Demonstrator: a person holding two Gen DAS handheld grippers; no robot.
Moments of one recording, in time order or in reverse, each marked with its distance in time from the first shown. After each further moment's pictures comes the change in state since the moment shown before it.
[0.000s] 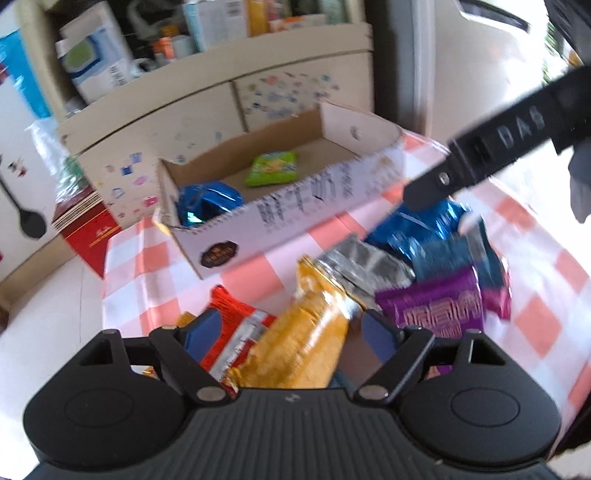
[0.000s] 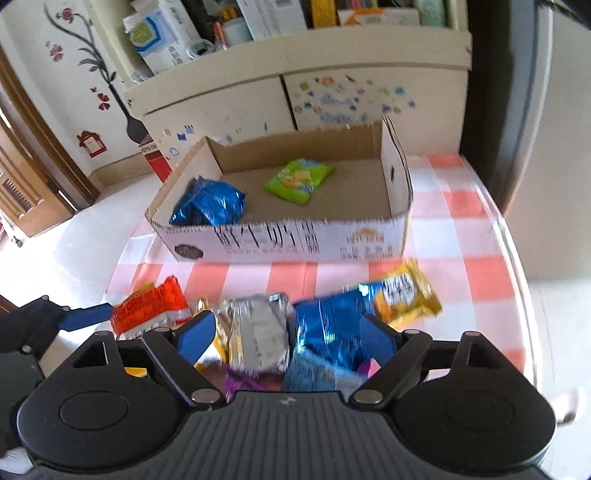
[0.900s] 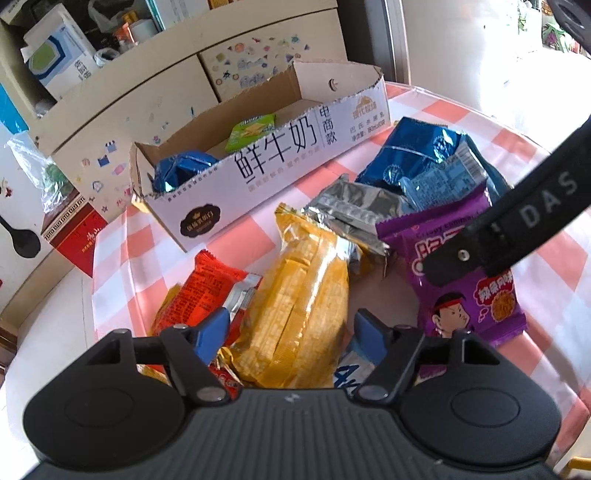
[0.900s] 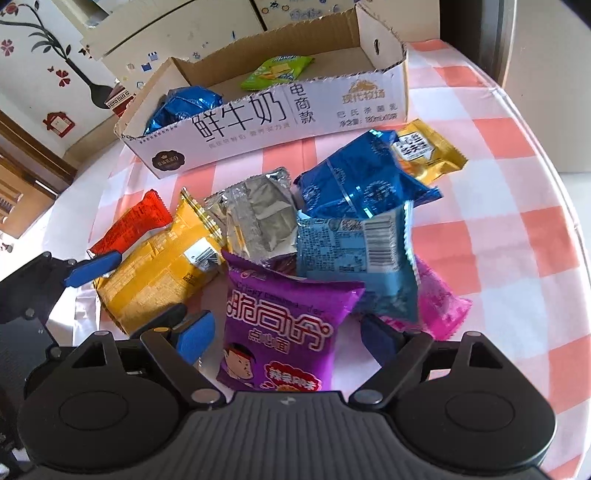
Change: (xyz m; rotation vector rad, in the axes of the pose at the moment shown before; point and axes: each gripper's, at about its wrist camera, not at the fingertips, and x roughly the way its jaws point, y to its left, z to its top) left arm 0.024 -0.008 -0.027 0.116 0.055 0.017; right arm 0.045 0.011 -0.051 0.157 0.183 -0.020
